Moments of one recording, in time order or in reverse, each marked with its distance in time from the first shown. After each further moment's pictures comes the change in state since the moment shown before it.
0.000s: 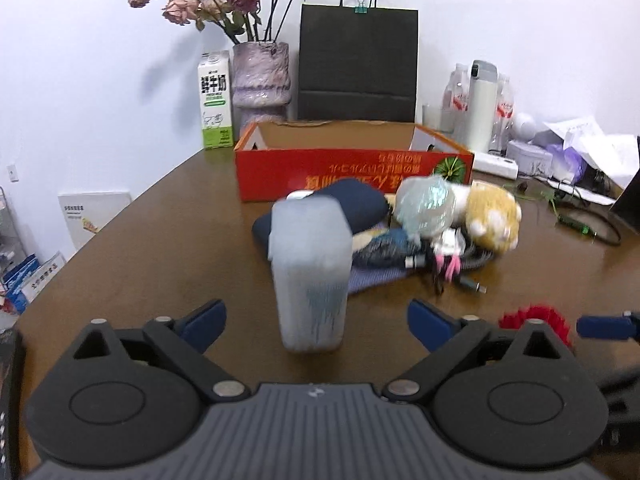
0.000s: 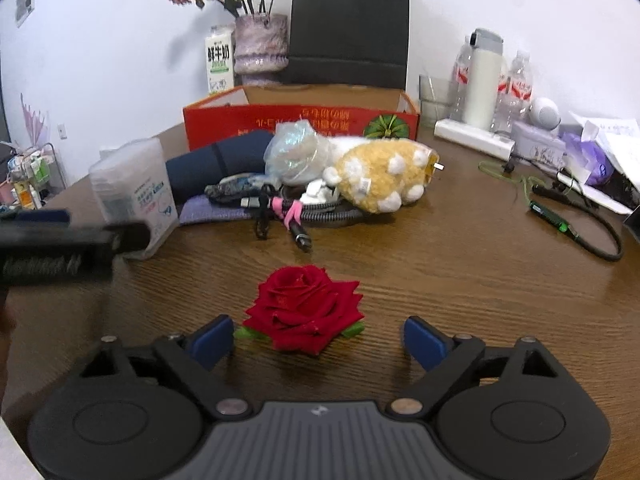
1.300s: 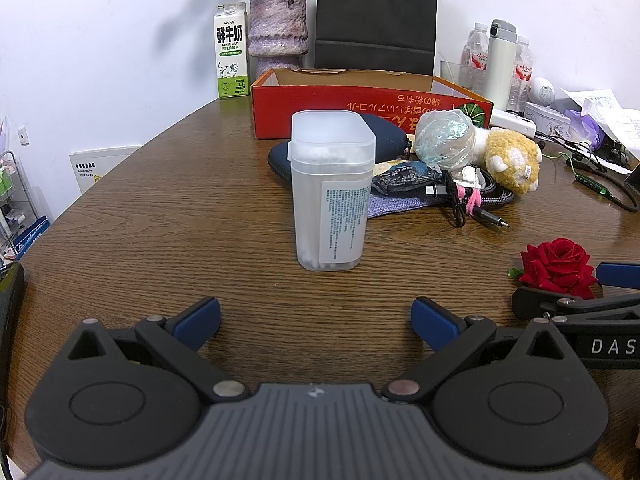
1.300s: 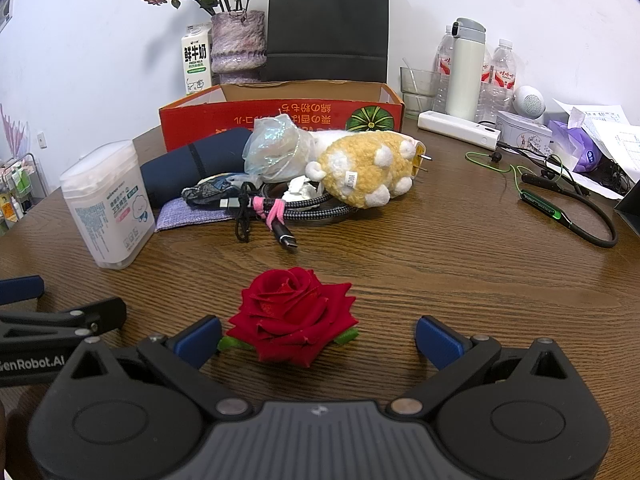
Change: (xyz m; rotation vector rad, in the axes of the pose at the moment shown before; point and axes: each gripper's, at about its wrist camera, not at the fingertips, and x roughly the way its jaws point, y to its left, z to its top) left arm 0.006 0.004 -0.035 -0.028 0.118 0.043; right arm 0.017 0.001 0.001 0.050 0.020 -0.045
